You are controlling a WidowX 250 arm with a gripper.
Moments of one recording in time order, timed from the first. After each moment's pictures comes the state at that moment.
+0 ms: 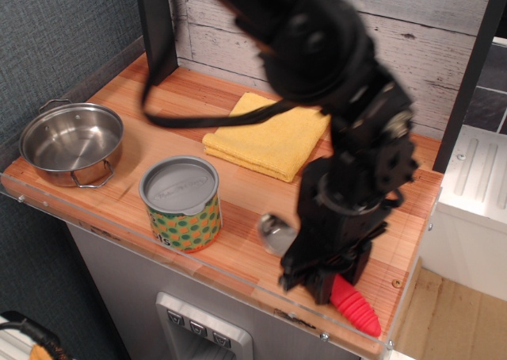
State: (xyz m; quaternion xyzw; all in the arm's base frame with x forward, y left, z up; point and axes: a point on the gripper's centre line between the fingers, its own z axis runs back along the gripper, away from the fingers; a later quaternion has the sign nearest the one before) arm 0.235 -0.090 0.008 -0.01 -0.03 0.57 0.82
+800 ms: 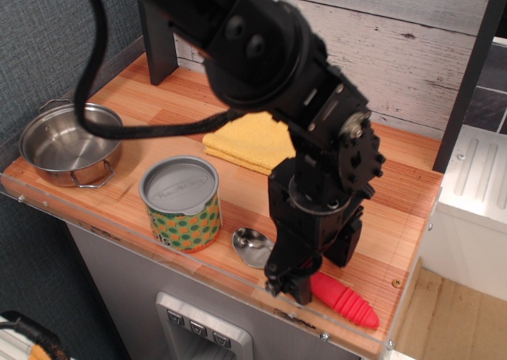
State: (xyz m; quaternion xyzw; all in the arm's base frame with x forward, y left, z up) arm 0.232 -0.076 0.012 -0.01 -0.03 0.59 0.80
